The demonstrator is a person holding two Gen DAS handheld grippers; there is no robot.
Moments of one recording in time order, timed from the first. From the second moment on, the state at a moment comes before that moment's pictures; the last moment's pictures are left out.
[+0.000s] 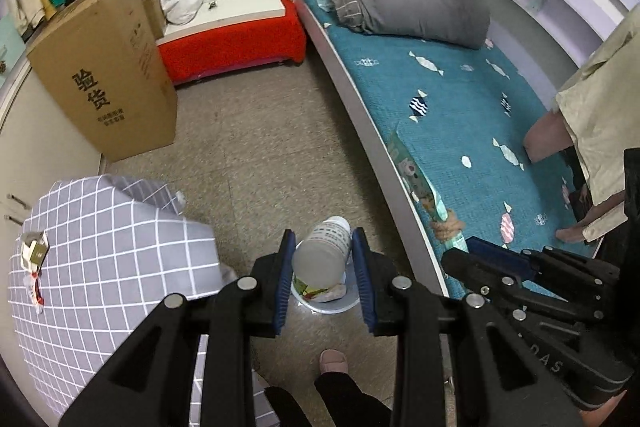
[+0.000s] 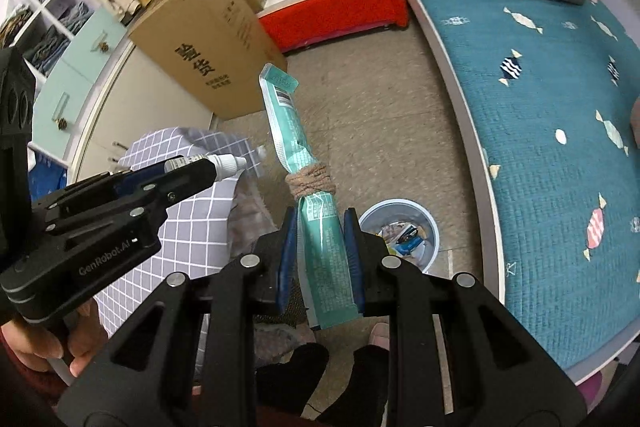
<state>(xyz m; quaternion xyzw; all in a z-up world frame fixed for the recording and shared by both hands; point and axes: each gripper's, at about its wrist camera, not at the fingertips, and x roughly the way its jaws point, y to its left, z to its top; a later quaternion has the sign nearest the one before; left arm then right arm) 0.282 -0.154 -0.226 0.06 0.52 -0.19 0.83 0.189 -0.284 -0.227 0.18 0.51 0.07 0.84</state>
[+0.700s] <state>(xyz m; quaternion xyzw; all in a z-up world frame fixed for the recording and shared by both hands) 0.279 -0.175 -0.217 0.08 0.51 -0.18 0.83 0.188 -0.311 -0.215 0.18 0.47 0.03 0.86</state>
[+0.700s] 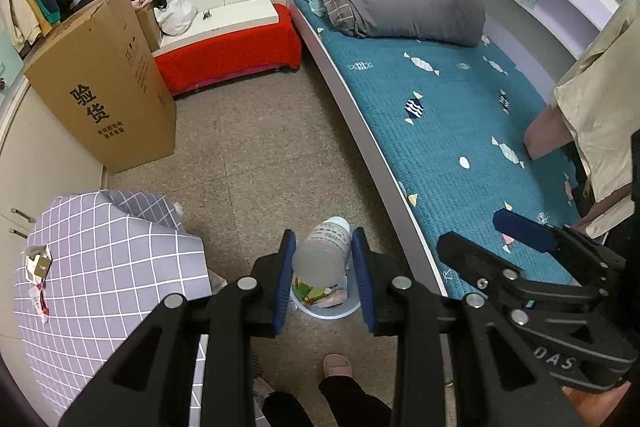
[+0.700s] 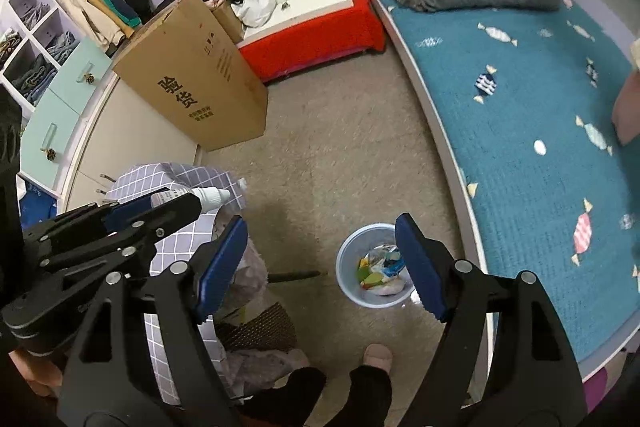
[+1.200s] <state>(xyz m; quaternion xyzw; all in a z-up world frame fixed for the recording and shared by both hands) 0.276 -0.192 -0.217 0.08 0.51 -0.19 0.83 0.166 -0.333 -0.204 0.19 0.45 -0.01 0.87</state>
